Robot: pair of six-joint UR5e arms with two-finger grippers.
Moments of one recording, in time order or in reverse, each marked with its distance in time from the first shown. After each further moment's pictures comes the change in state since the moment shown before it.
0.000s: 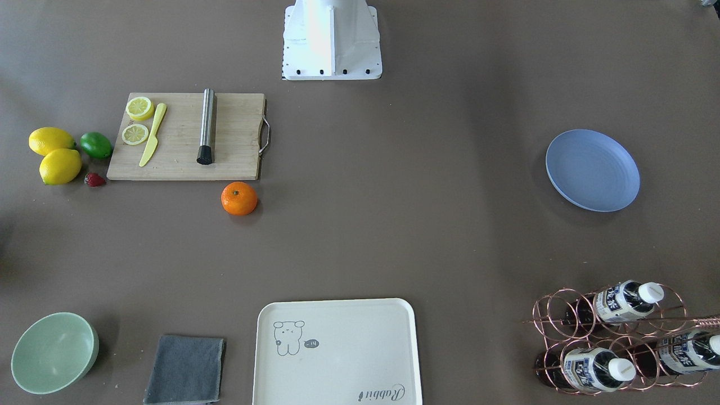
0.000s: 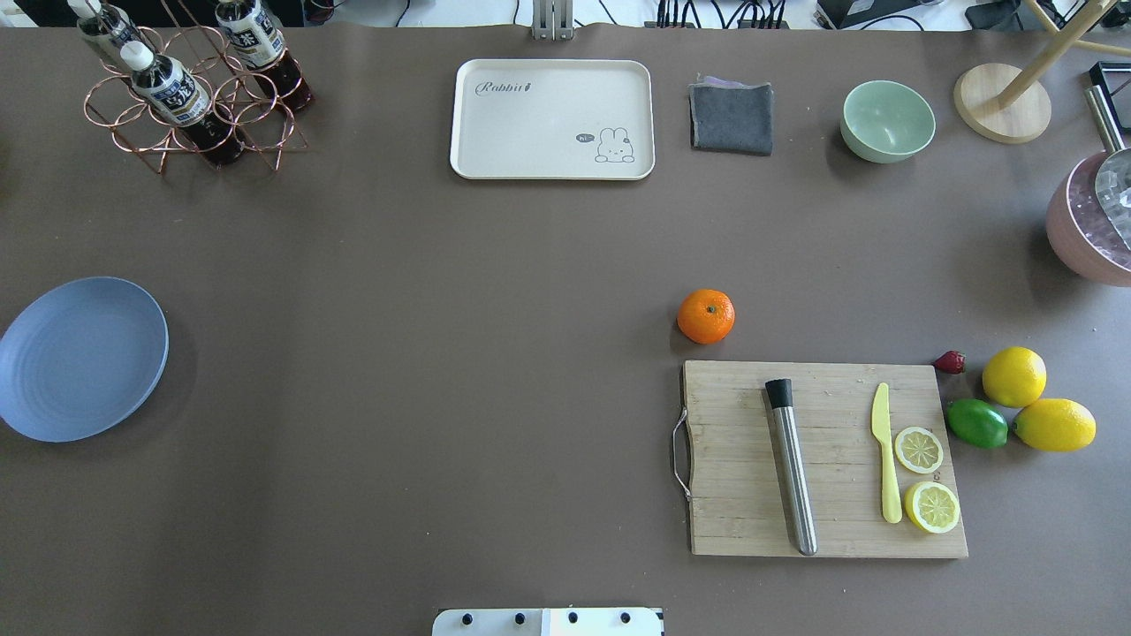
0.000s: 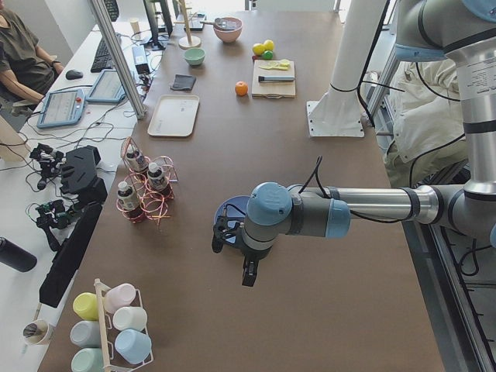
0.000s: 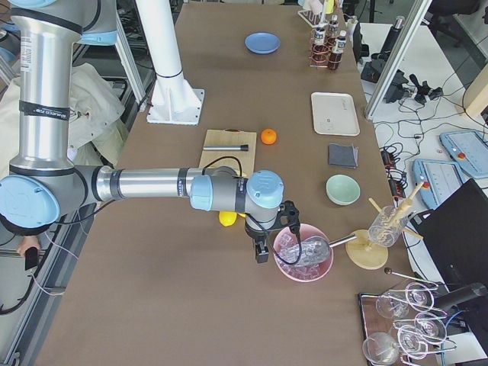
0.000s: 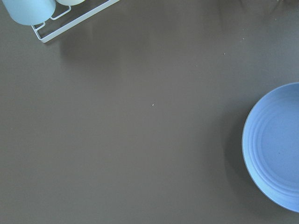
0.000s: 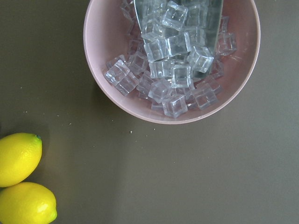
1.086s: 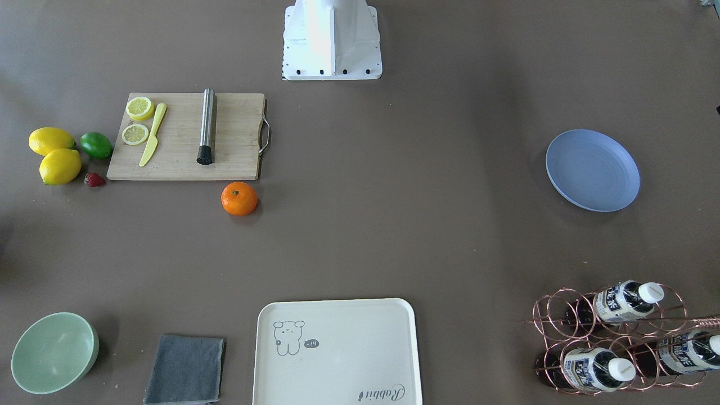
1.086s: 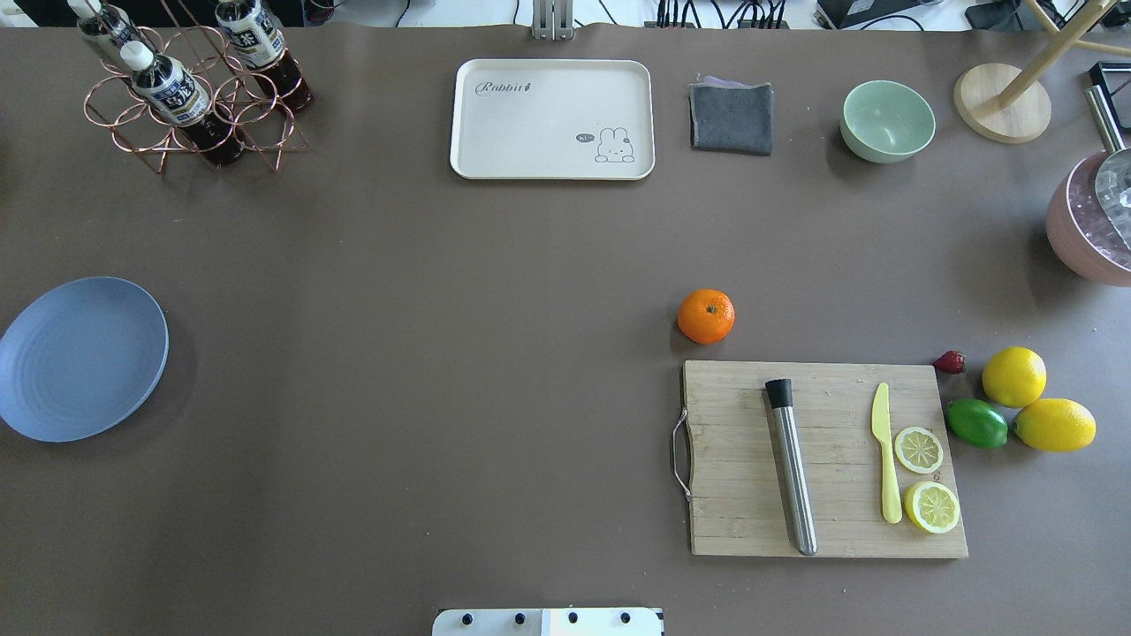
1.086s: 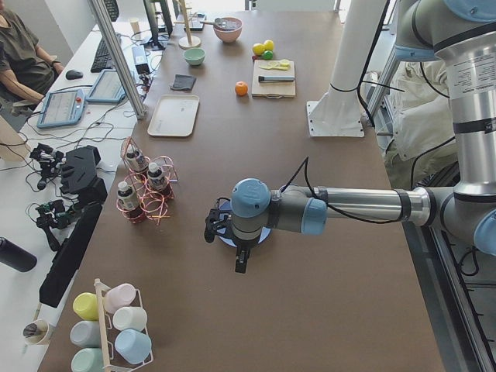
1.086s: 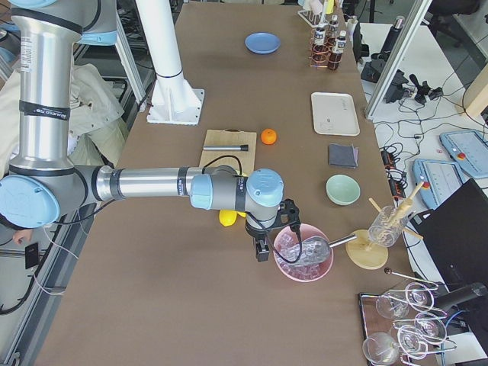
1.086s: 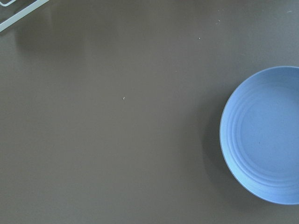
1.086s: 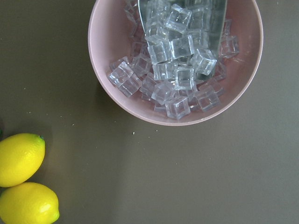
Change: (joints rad) left arm 0.199 -0.050 0.094 -0.182 -0.007 -0.248; right arm -0.001 -0.001 0.007 0.000 0.002 -0.001
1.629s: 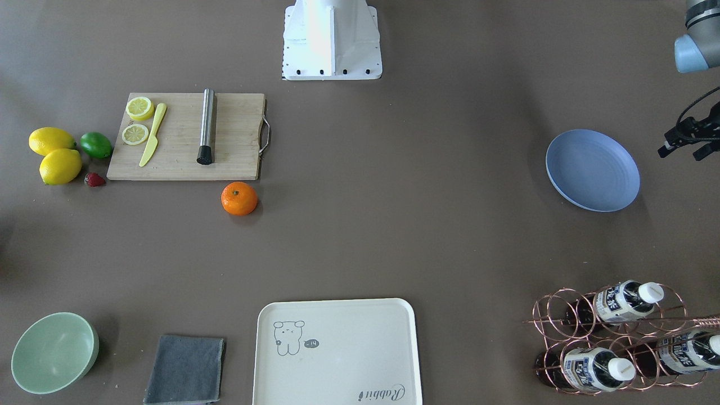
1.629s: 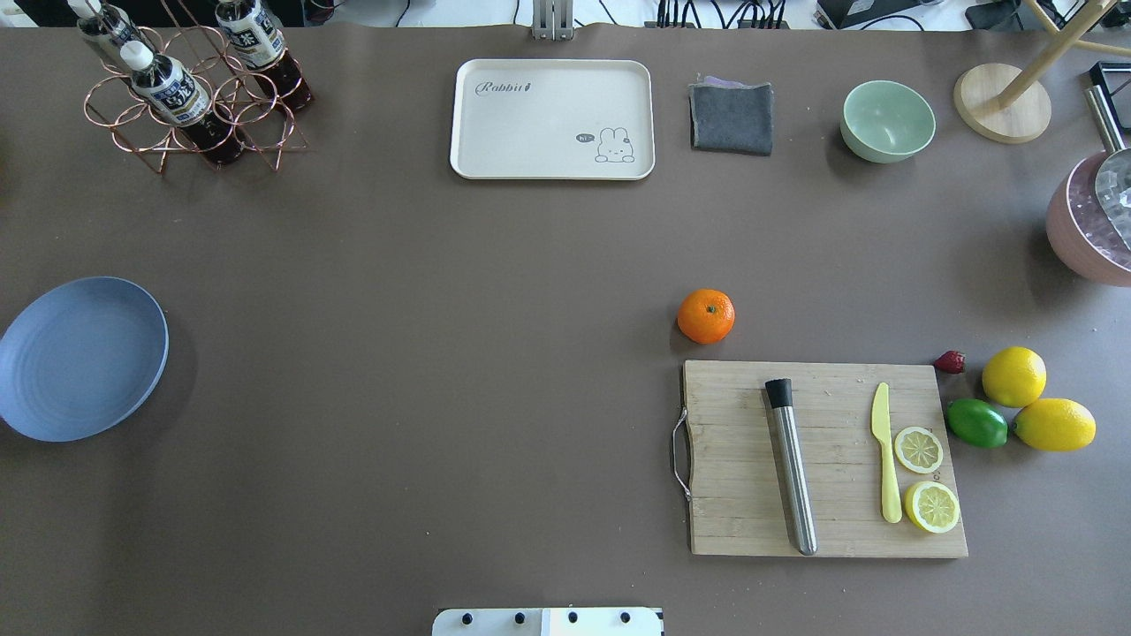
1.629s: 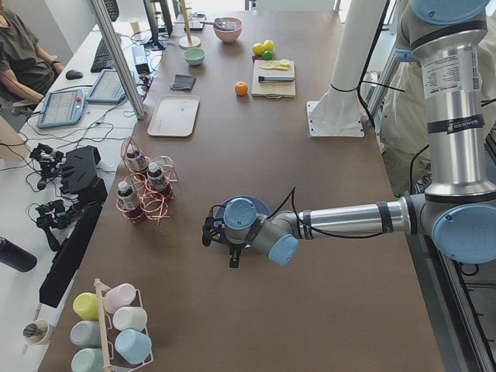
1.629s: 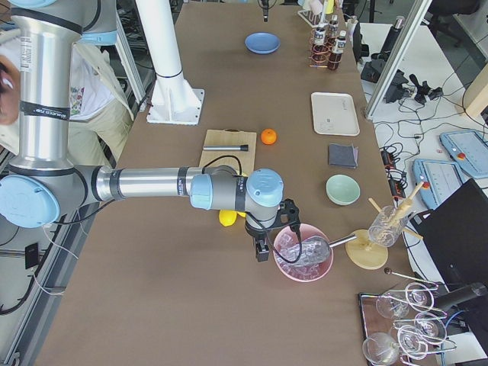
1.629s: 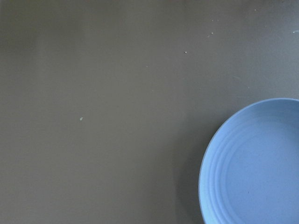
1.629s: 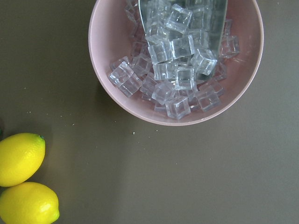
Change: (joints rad) left arm 0.234 -0.074 0.274 -0.499 0.005 -0.405; right arm -0.002 0.000 -0.001 0.000 0.001 -0.003
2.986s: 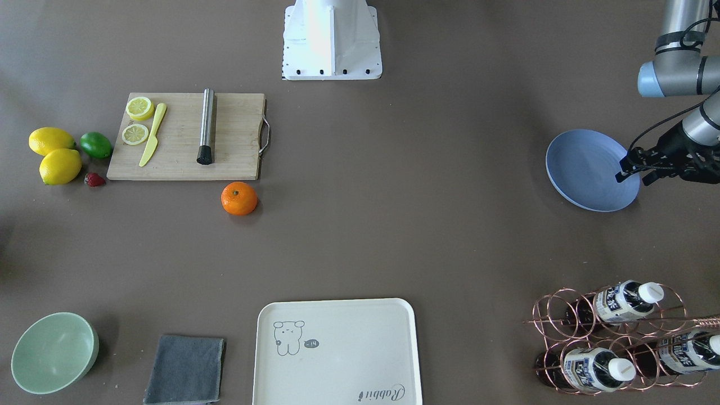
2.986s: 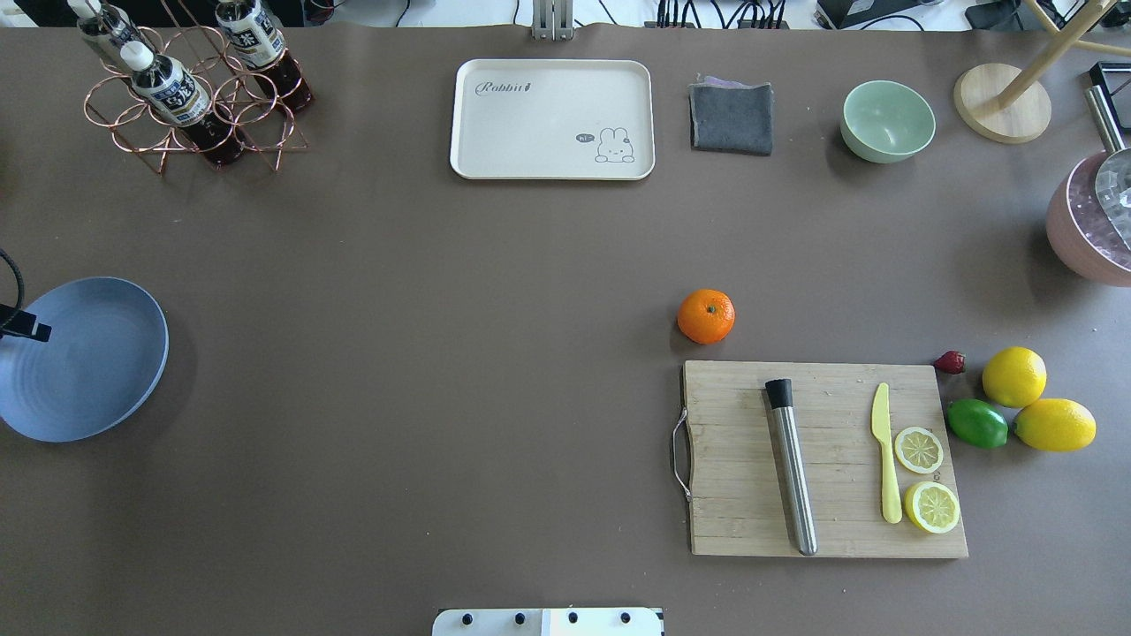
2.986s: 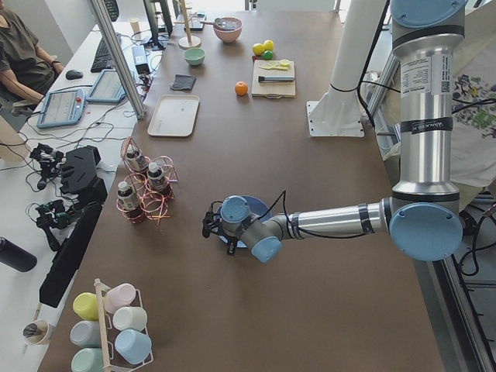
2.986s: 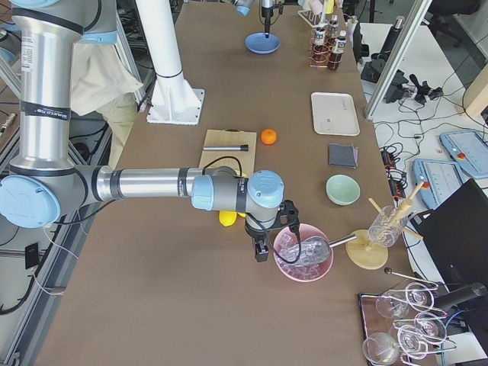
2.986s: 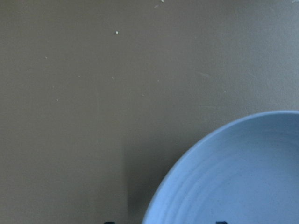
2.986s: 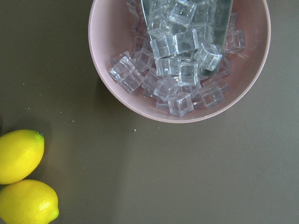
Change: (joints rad) left arm 0.166 -0.080 0.113 -0.159 0.083 -0.145; right arm -0.011 -0.001 -0.006 0.000 -0.001 -0.001
